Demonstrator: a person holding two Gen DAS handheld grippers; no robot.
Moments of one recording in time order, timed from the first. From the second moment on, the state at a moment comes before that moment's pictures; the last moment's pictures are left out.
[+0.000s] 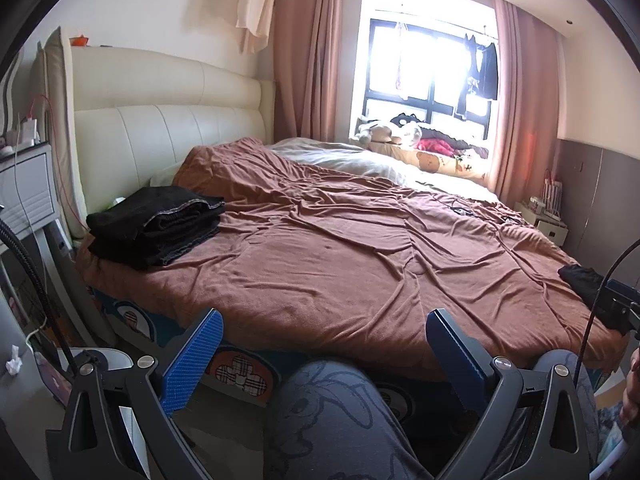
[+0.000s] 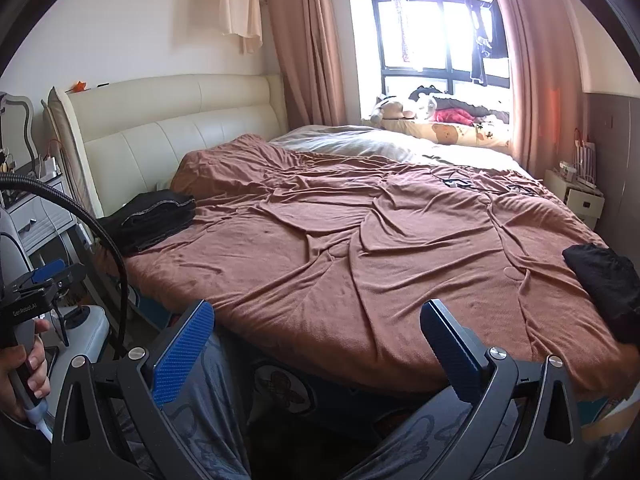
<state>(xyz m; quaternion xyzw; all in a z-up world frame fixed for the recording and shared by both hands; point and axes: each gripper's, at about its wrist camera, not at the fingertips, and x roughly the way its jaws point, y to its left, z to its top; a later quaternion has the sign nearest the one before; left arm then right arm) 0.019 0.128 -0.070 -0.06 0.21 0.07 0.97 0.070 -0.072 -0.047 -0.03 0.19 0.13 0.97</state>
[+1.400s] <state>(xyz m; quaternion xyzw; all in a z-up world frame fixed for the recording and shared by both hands) -0.003 0.106 -0.057 -0.04 0.20 0.05 0.98 0.050 -0.083 -0.048 -0.01 0.18 0.13 0.98</state>
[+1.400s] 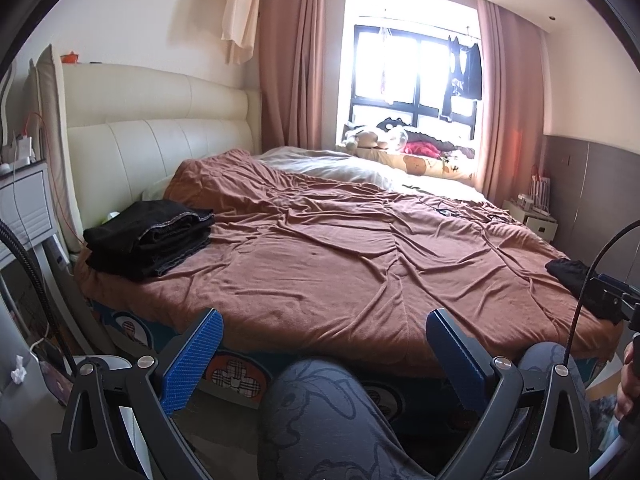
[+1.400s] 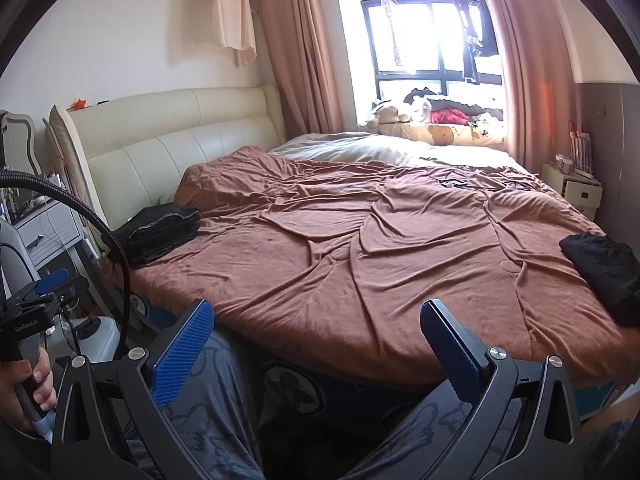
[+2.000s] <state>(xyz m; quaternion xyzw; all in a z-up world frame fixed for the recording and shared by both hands) -0.012 0.095 -0.042 -0.04 0.19 0.04 0.98 0.037 -0.087 -0.045 -0.01 0.17 0.13 0.98</state>
